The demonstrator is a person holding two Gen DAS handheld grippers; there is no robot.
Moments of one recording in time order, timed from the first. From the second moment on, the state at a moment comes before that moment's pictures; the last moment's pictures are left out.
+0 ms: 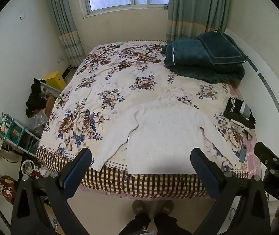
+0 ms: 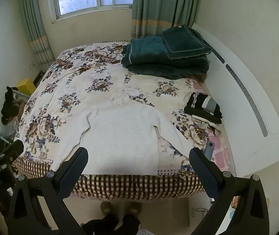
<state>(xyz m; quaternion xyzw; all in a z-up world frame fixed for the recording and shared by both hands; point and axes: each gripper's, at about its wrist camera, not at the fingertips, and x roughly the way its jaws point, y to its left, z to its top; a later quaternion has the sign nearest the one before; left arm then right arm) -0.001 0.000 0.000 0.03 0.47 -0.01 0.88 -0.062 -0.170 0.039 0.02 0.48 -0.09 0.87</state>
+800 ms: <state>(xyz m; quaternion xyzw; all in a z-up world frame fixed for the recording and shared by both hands) 0.007 -0.007 0.016 0.03 0.46 -0.02 0.89 -0.061 -0.169 0.045 0.03 0.48 -0.09 0.88</state>
